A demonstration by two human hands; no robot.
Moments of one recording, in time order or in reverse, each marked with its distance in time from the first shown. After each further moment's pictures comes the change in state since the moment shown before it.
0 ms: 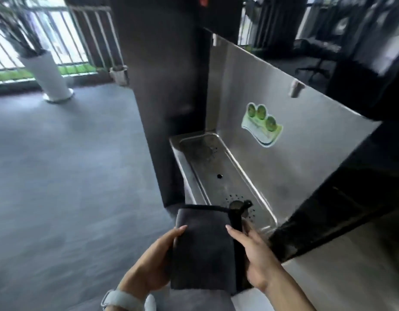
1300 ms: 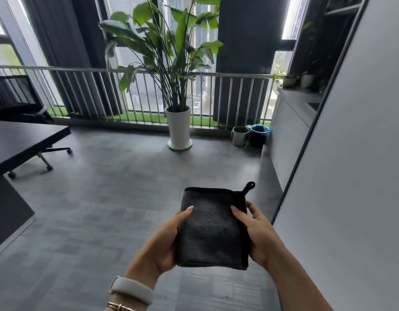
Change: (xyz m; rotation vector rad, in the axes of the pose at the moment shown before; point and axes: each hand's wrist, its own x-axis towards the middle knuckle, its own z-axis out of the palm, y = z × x) left_hand 0.047 0.700 -0.560 -0.183 0.242 0.553; right_hand 0.614 -0.076 0.760 -0.281 -0.421 0.001
